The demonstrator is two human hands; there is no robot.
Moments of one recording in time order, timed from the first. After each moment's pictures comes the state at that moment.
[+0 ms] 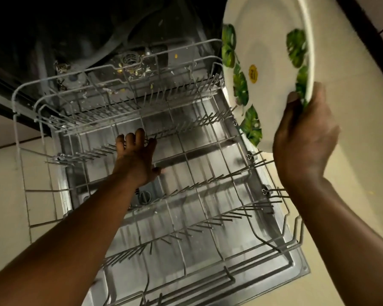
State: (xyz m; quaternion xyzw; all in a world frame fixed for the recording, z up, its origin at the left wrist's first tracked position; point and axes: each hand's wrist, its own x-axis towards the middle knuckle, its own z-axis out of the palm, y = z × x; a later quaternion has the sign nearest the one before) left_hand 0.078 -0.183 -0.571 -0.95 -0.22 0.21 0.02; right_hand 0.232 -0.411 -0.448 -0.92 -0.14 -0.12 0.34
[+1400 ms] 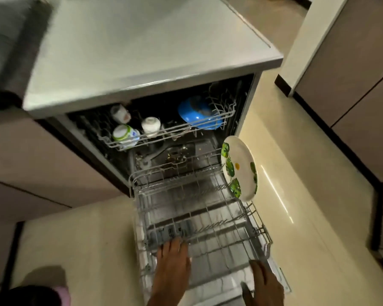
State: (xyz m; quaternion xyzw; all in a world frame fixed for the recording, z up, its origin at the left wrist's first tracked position) left_hand -0.076 -0.305 -0.267 -0.93 -0.28 0.17 -0.16; right_hand 0.015 -0.523 -0.305 -0.93 -0.23 0.26 0.10
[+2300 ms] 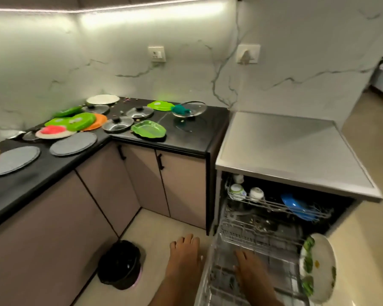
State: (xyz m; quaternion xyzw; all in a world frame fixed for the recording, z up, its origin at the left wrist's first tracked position) left_hand -0.247 -0.283 -0.010 -0.85 -0.52 0.01 -0.10; right_hand -0.057 -0.354 -0.061 -0.74 -0.63 0.16 0.13
